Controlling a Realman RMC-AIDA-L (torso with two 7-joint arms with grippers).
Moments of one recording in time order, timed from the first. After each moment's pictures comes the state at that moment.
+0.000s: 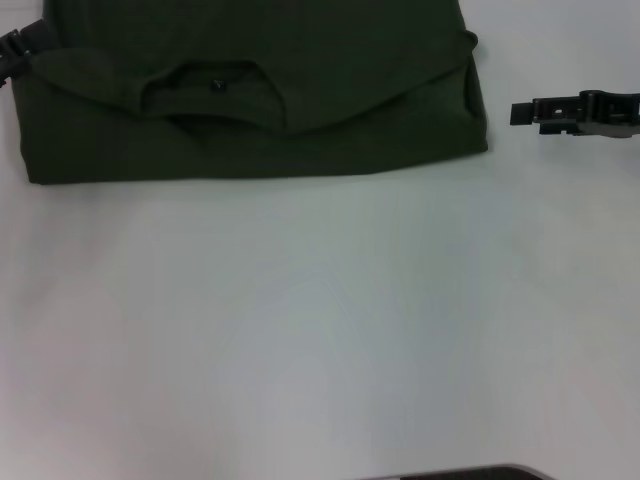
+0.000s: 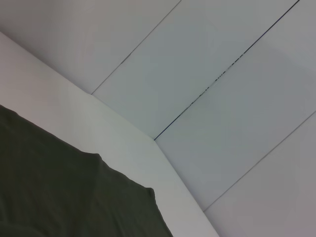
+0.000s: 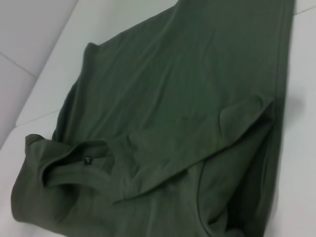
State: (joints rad) left arm -0.52 -2.04 0.24 0.63 2.01 1.54 -1.90; right arm 0.55 1.92 -0.53 -0.61 -2.26 -1.39 2.16
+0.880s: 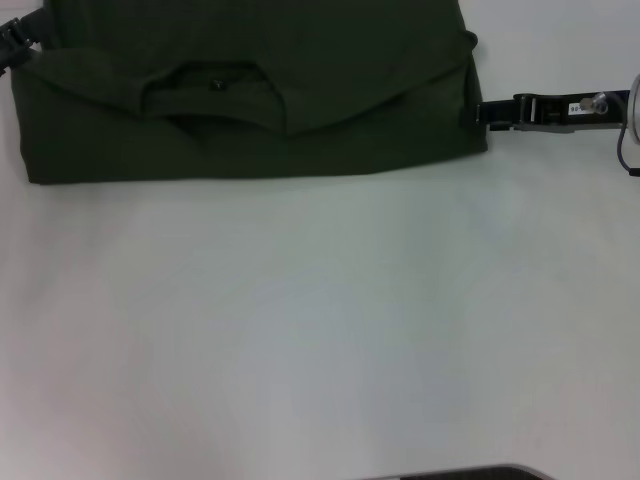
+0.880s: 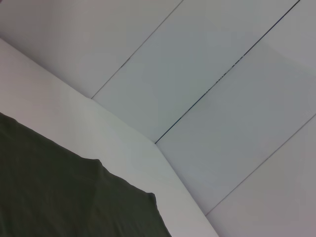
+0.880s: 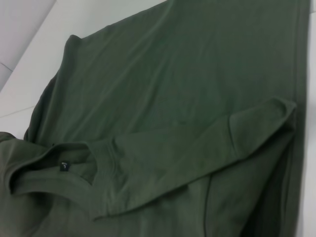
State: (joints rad) left arm -0.54 -2.04 0.24 0.63 2.01 1.52 -1.90; right arm 0.61 2.00 -0.61 -0.57 -2.26 -1.19 2.14
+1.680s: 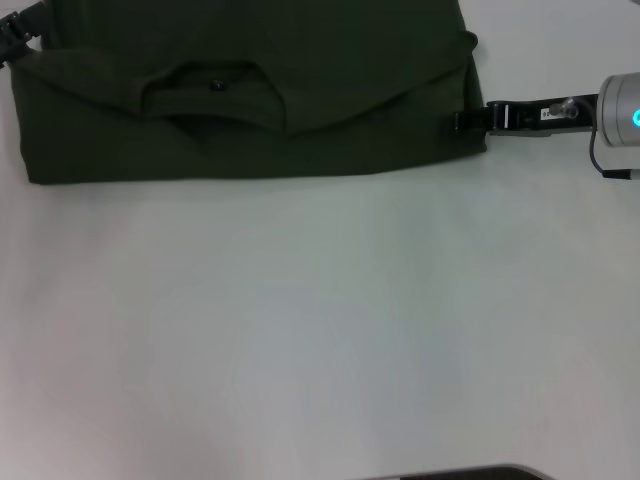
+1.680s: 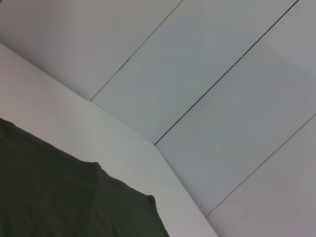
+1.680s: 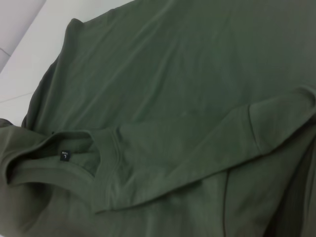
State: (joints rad) left arm -0.55 -2.04 0.24 0.63 2.01 1.52 -1.90; right arm 0.65 2.01 -0.66 -0.53 -2.26 -1.12 2.15
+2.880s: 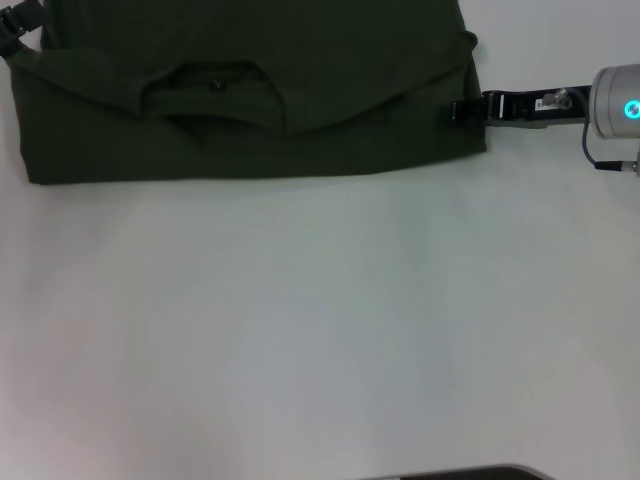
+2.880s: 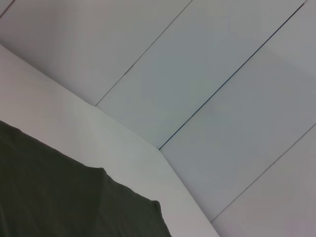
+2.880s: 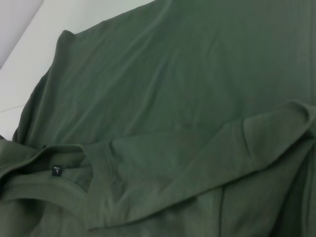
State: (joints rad) left arm -0.55 -2.04 0.23 0.63 2.01 1.51 -1.90; right arm 0.66 2.02 -0.66 -0.52 -2.26 -1.08 2.16
